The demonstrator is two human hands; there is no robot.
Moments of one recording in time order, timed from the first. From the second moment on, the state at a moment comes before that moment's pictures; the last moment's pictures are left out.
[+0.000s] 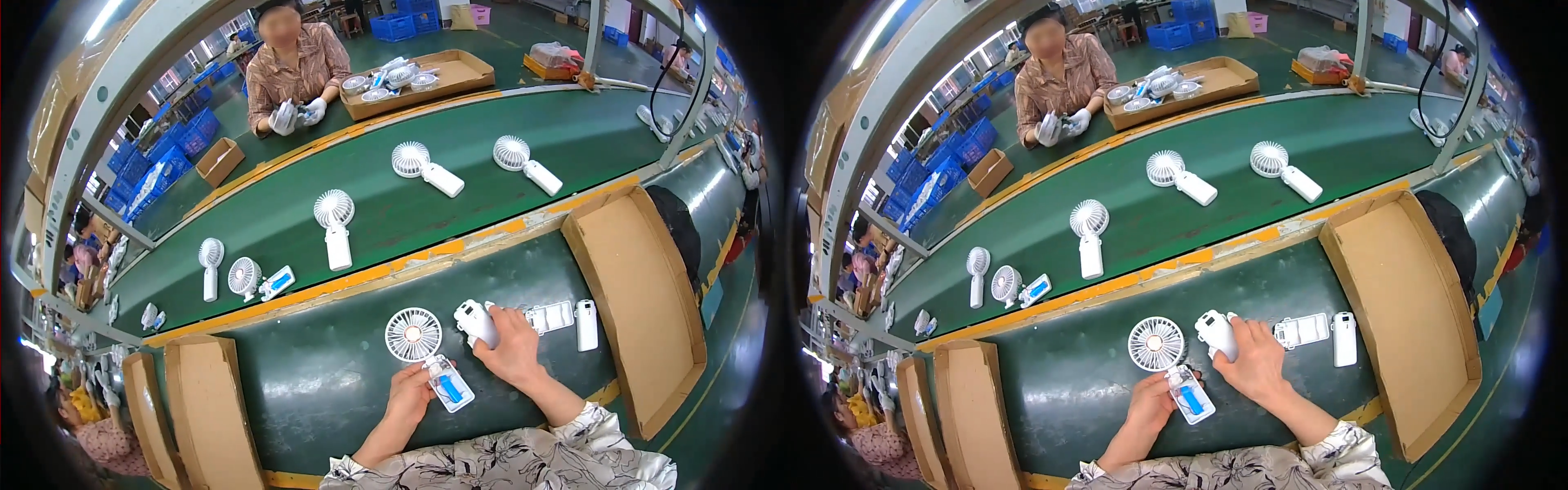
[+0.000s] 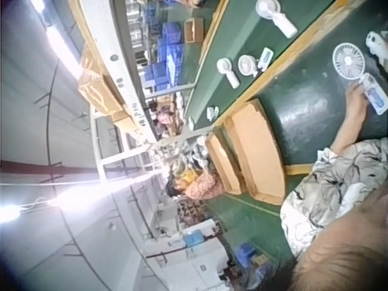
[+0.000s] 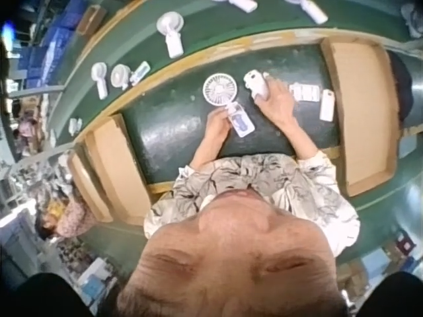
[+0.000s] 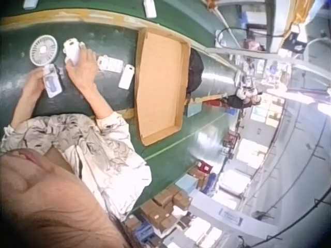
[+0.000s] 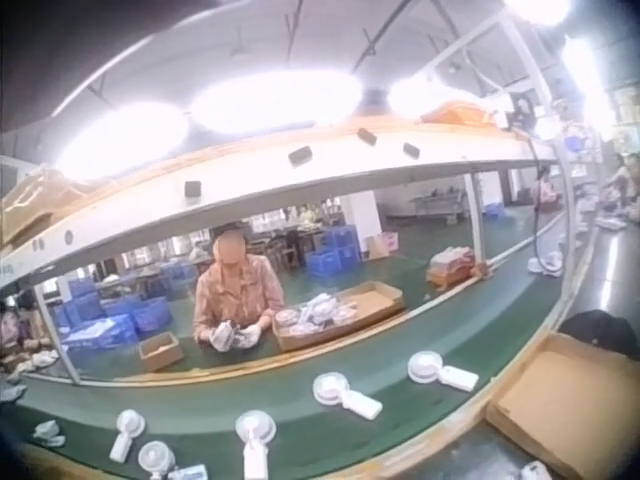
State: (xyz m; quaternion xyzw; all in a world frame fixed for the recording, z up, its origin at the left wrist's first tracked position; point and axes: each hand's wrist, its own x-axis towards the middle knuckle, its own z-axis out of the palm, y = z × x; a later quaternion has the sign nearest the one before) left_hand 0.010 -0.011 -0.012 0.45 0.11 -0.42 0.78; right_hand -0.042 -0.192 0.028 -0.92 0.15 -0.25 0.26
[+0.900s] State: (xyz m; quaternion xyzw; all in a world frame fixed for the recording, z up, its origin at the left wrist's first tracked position) left_hand 0.004 -0.015 -0.010 0.44 0.08 -0.40 0.80; right_hand -0.045 -0.203 -0.009 -0.85 0.05 -0.42 0.30
